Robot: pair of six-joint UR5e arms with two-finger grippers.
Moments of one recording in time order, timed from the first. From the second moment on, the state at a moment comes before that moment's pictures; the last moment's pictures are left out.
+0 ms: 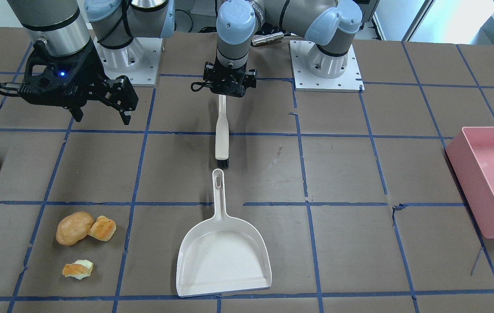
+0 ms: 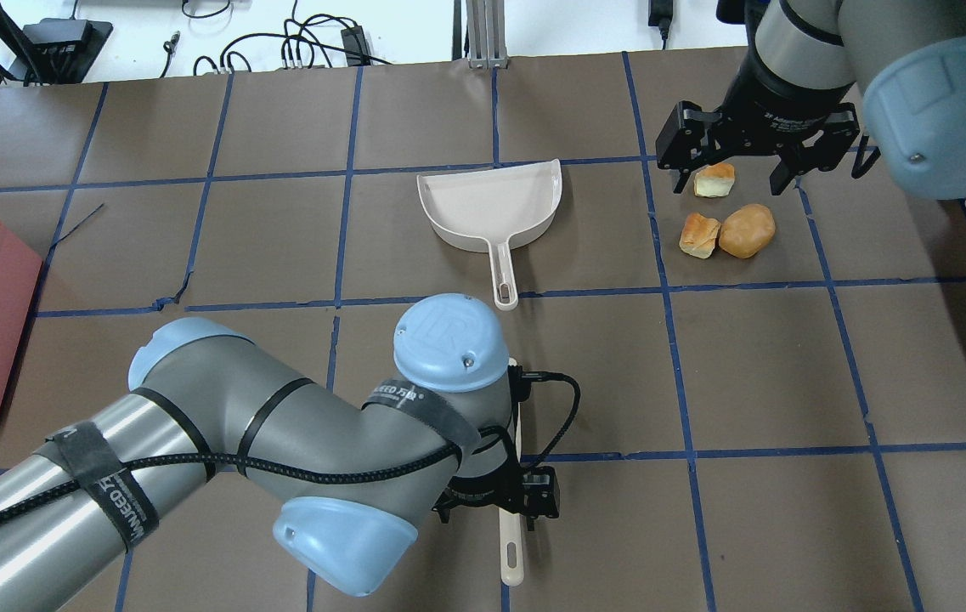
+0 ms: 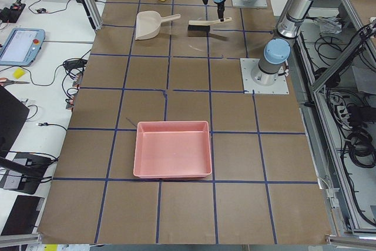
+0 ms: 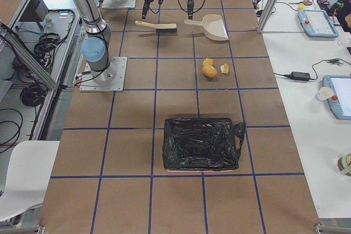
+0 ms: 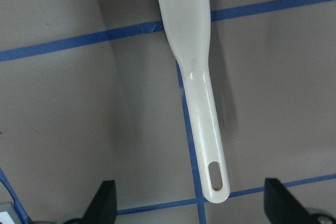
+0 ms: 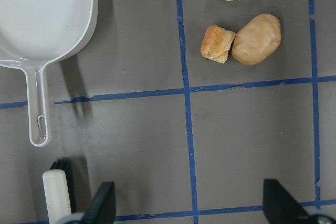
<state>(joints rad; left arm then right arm) -2.14 -1.61 -2.09 -1.23 1.39 -0.45 1.59 -1.58 1.62 -1.69 -1.56 0.10</state>
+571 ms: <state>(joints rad) -2.21 -1.72 -2.12 -1.05 1.39 -0.61 1.59 -1.58 1.62 -1.69 -1.56 0.10</state>
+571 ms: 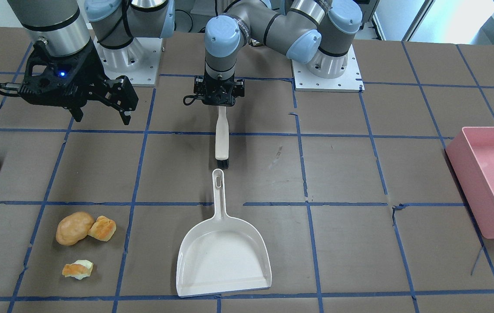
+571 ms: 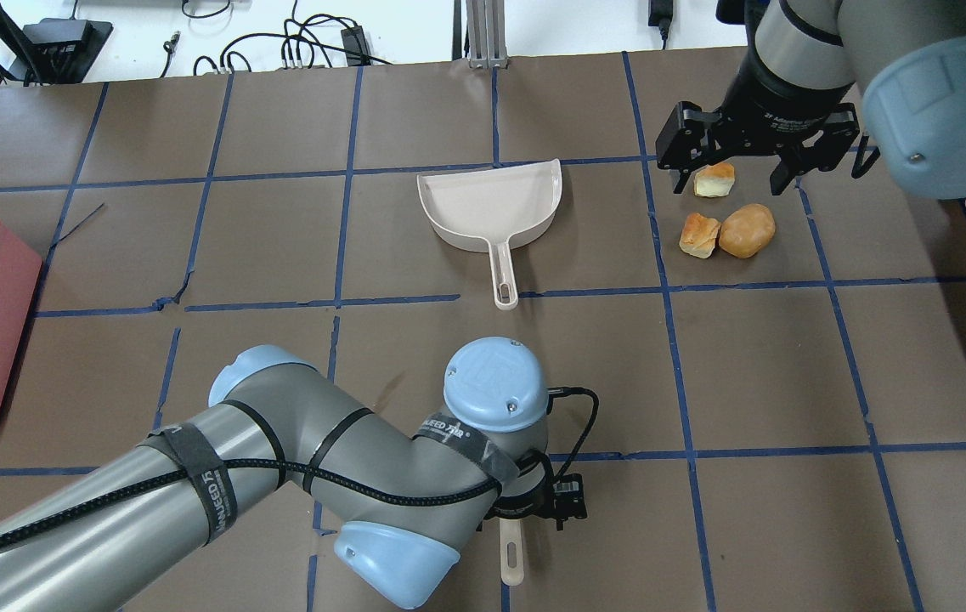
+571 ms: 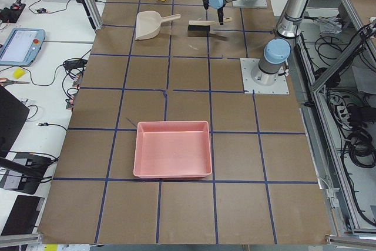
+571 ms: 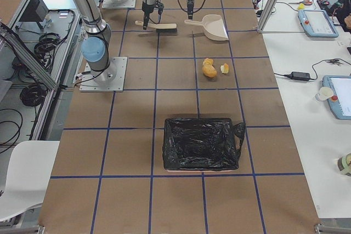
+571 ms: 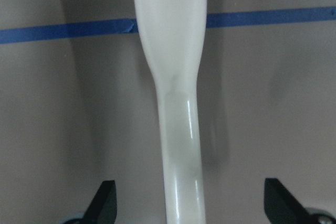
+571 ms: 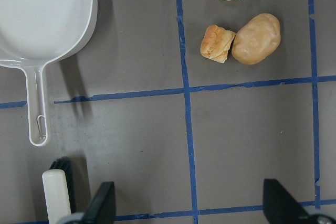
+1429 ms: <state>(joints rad) -2.25 -1.70 -2.14 -1.07 1.40 -0.69 1.59 -1.58 1.62 -1.69 -1.56 0.10</state>
